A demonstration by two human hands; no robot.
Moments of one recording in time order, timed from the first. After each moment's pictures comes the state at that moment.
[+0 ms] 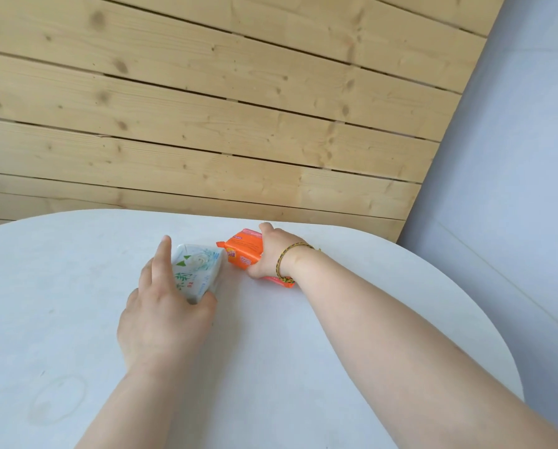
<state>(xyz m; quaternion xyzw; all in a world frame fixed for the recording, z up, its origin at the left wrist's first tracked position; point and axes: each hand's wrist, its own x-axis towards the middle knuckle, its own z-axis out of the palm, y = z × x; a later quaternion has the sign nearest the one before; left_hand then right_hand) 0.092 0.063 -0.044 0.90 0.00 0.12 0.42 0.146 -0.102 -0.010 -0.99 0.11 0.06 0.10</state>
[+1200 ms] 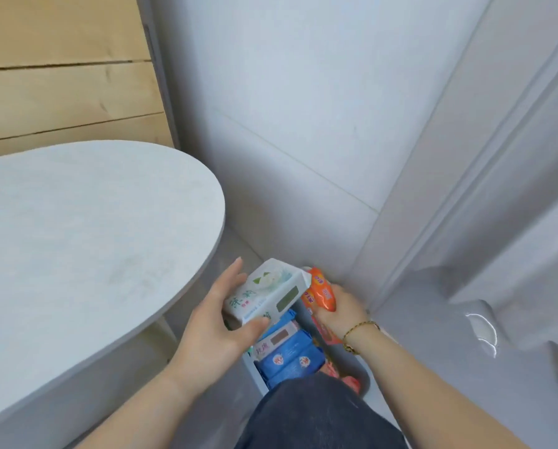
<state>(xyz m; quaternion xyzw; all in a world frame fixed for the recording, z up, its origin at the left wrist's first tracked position) -0.143 -0.179 -0.120 0.68 -0.41 -0.30 0.52 -0.277 -0.335 -0.161 -0.77 0.51 -0.05 0.38</state>
